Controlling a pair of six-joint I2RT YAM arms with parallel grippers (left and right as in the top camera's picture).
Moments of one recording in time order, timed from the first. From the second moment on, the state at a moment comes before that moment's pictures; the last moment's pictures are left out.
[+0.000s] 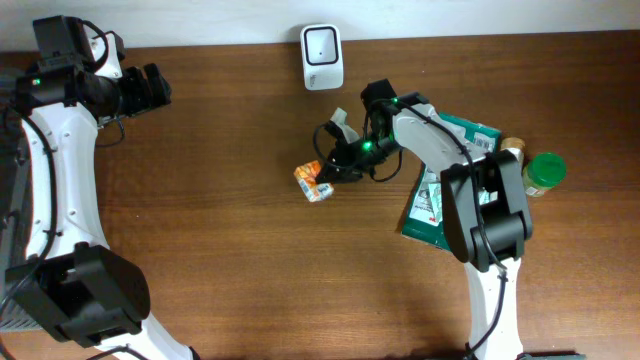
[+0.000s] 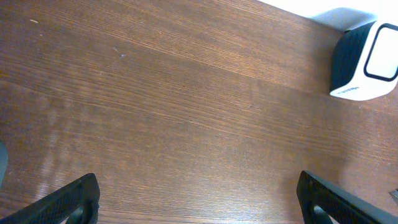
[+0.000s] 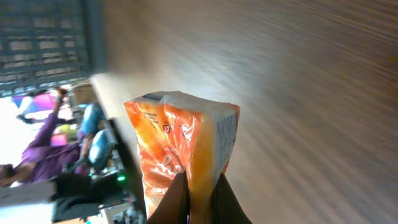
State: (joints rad) left arm 0.22 1.90 1.90 -1.01 0.21 -0.10; right arm 0.31 2.27 1.72 -0.97 -0.98 -0.03
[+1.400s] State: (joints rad) left arm 0.22 1.90 1.90 -1.01 0.21 -0.10; right arm 0.28 1.87 1.78 -1.04 -0.42 0.19
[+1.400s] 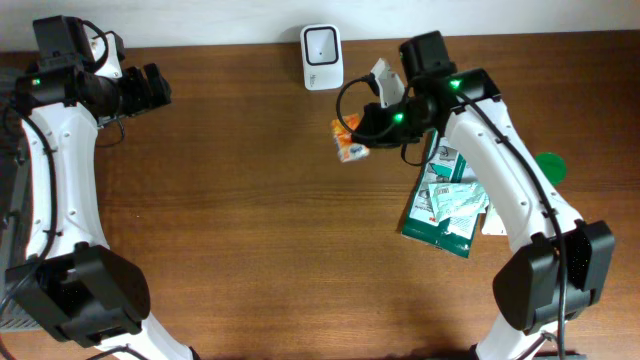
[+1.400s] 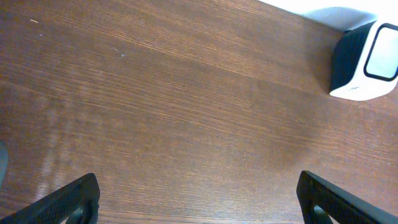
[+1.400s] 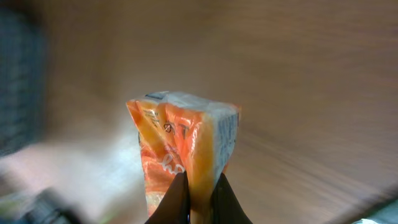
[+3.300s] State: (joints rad) left arm 0.22 1.90 1.90 -1.01 0.21 -0.10; right arm 0.44 2.45 2.05 0.15 0.34 -1.00
